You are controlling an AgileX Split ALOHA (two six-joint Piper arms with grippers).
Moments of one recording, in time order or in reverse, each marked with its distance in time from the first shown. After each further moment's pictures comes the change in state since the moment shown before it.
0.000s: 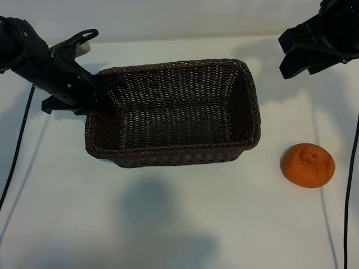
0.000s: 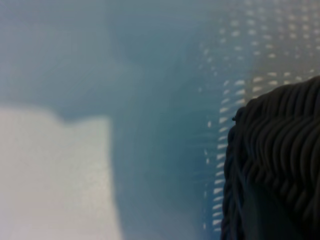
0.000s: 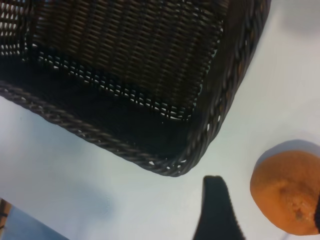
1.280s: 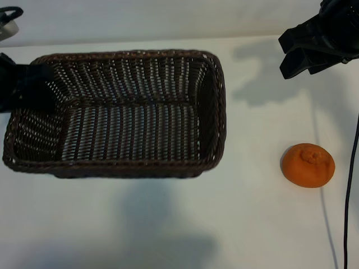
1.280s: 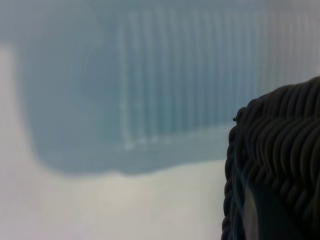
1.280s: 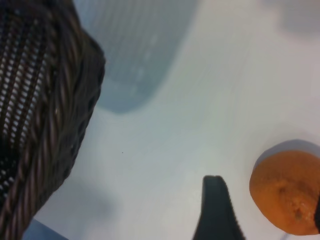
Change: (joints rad) left arm 0.214 -0.357 0.062 0.018 0.329 0.153; right arm 0.000 0.000 0.000 -0.001 0.000 0.001
